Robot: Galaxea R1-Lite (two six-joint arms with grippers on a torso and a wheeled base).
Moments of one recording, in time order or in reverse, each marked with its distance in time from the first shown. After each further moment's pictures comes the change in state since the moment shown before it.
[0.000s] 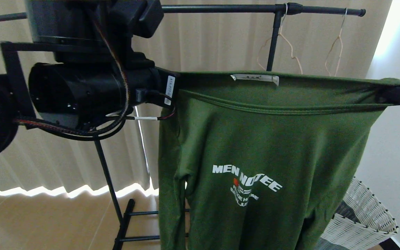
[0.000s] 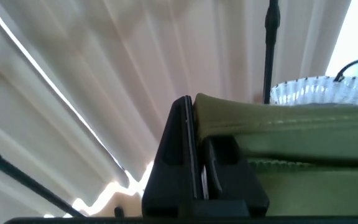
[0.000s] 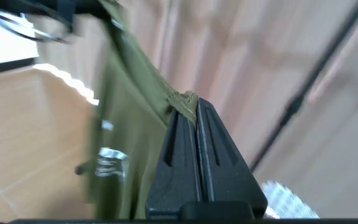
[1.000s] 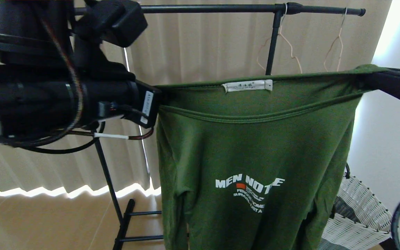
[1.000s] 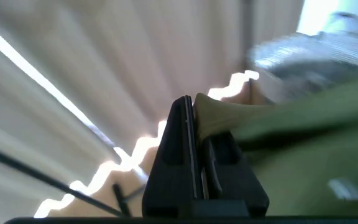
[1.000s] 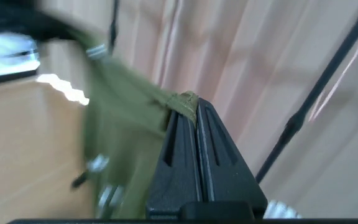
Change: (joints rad) left arm 0.006 -0.144 0.057 0.221 -0.154 -0.003; right arm -0.084 0.101 0.014 -0.176 0.086 -0.002
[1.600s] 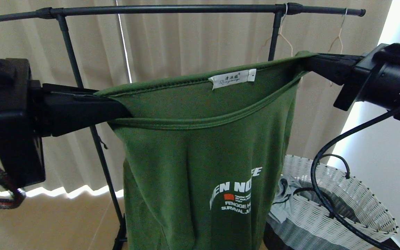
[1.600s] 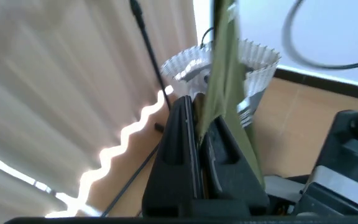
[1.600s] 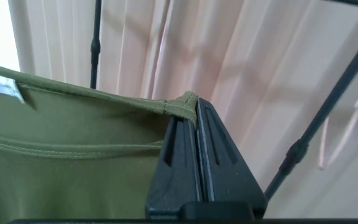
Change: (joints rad) left arm -0.050 -0.296 0.133 0.081 -0.361 0.006; right arm -0.022 0.260 -0.109 -0.191 0.004 0.002
